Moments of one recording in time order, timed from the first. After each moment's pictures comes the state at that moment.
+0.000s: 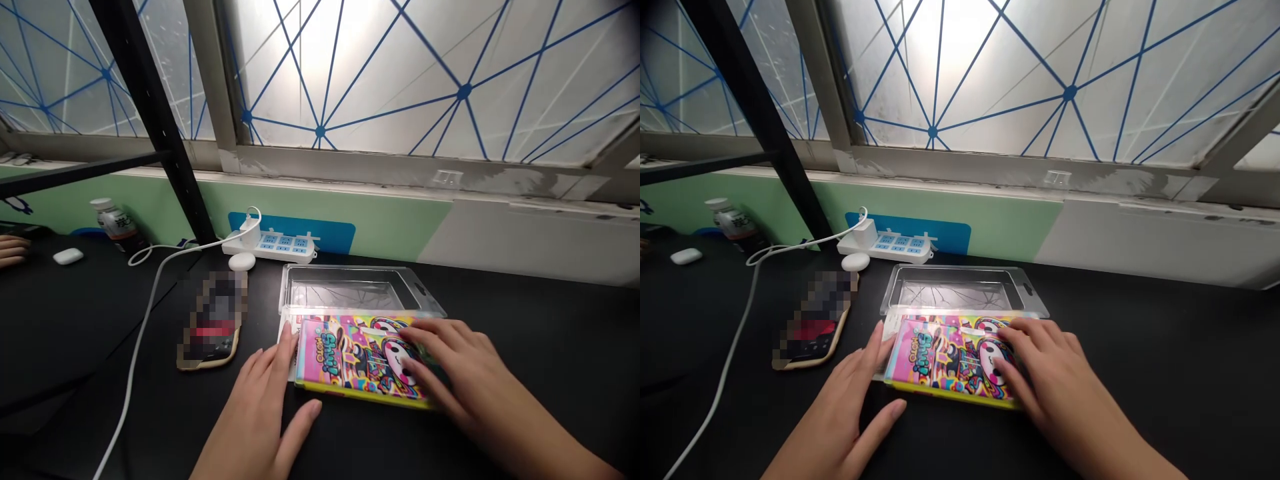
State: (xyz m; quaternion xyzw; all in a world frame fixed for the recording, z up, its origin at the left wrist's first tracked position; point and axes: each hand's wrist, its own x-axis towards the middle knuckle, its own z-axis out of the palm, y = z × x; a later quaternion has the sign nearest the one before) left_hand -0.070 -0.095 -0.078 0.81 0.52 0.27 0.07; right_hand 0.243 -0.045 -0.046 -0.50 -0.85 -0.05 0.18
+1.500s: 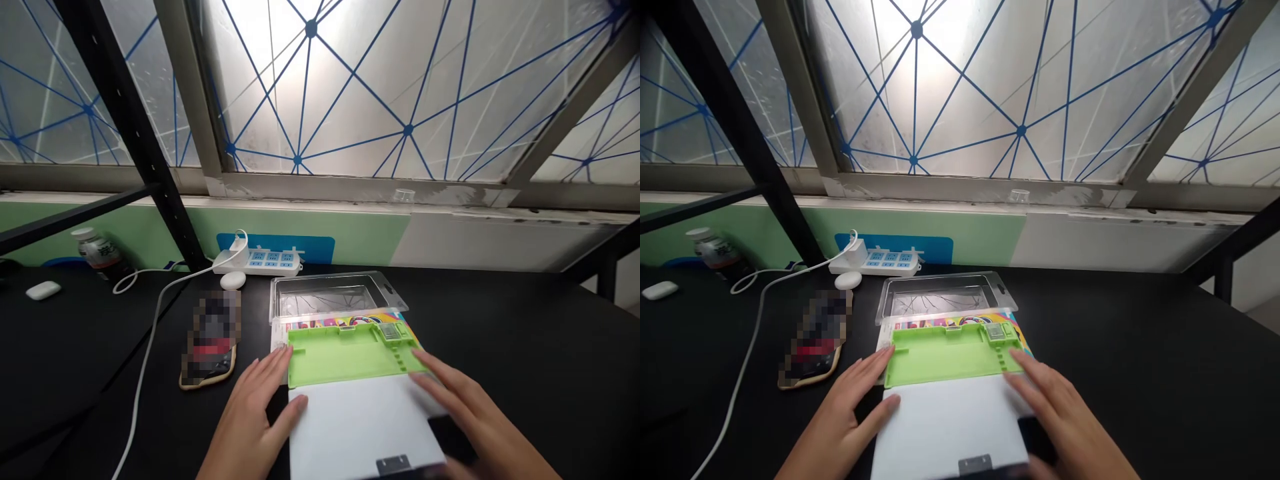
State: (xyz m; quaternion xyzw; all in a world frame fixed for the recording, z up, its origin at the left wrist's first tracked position) left_hand -0.080 -0.093 -0.069 0.77 0.56 0.23 0.21; right_hand 0.282 -0.128 -0.059 -0.45 -0.86 -0.06 0.21
